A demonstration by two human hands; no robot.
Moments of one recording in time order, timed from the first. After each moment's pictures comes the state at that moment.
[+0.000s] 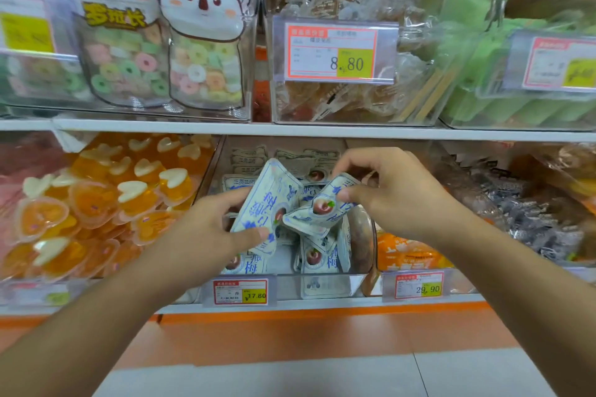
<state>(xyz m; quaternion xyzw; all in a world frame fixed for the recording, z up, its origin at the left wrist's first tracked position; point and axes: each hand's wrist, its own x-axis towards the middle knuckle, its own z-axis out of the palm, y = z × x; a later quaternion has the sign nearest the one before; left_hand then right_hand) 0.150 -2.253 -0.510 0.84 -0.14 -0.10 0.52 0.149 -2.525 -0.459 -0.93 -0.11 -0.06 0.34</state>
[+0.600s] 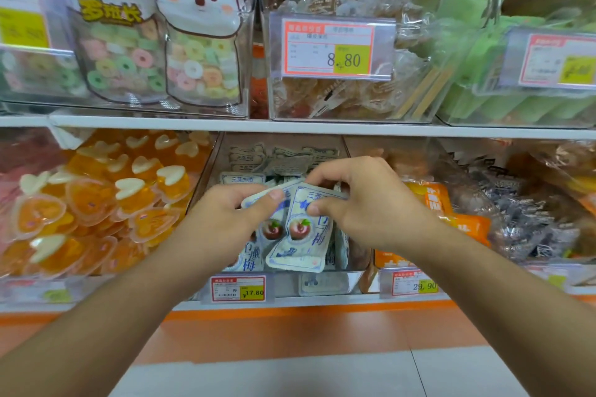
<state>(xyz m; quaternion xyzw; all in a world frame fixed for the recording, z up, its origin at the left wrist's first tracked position) 0.145 -2.277 -0.498 0.83 -0.08 -0.09 0.54 0.142 -2.498 -0.467 -0.93 -0.13 -0.04 0.34</state>
